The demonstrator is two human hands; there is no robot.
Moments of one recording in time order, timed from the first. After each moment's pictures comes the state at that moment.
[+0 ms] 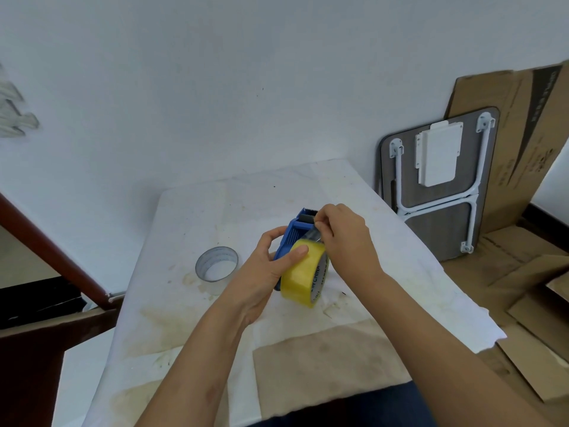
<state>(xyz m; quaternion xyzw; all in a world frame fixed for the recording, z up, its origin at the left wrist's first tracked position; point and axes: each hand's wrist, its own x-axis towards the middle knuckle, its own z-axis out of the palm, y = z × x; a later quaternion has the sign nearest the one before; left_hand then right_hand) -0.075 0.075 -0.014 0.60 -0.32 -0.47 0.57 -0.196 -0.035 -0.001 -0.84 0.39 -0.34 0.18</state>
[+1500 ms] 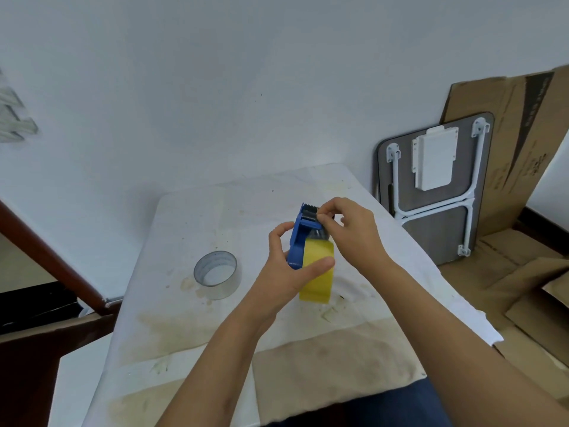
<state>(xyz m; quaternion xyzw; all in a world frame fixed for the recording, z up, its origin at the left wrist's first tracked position) -0.104 0.070 -0.005 0.62 -0.37 -0.42 0.55 -0.203 -0.058 0.009 -0.79 0.35 -0.39 0.32</state>
